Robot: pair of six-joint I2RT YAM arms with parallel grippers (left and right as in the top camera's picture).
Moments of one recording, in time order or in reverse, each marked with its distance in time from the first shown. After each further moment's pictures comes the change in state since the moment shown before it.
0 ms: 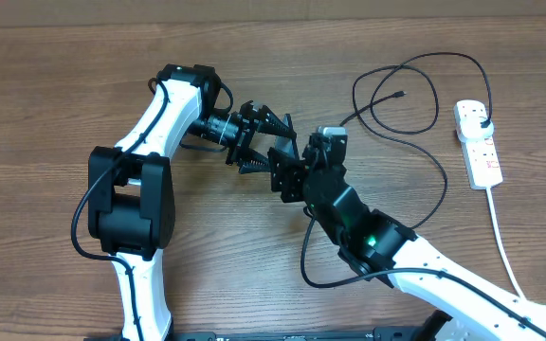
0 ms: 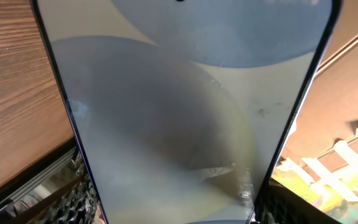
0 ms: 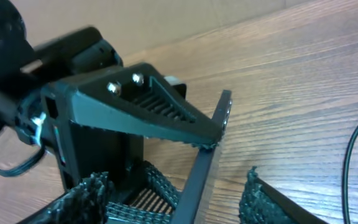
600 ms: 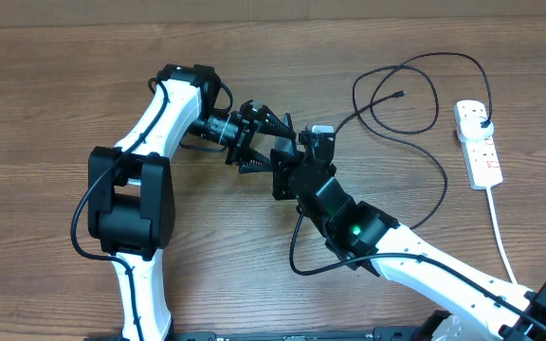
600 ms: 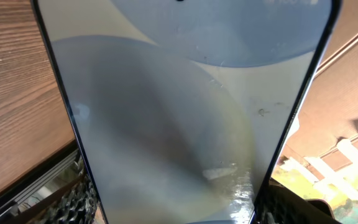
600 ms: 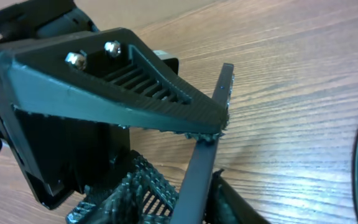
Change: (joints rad) left arm 0.000 0.000 0.000 0.002 -0.004 0.010; right arm -0.001 0.092 0.040 -0.018 -0.018 0.040
